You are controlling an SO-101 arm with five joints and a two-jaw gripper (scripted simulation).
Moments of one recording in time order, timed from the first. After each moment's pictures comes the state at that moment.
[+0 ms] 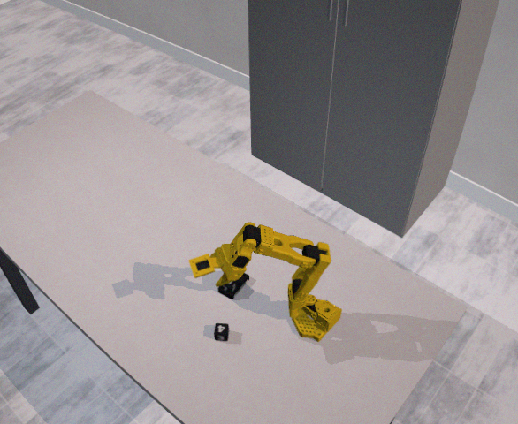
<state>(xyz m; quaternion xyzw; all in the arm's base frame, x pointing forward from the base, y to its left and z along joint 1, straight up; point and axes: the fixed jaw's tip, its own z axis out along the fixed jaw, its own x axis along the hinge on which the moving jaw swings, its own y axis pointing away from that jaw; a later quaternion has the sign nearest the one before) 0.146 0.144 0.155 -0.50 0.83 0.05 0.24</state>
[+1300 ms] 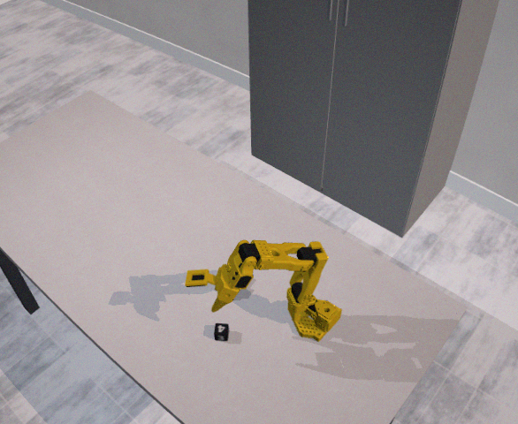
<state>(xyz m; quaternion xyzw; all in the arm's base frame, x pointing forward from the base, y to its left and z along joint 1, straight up) 0.108 0.196 0.154 -0.30 0.92 0.16 0.18</state>
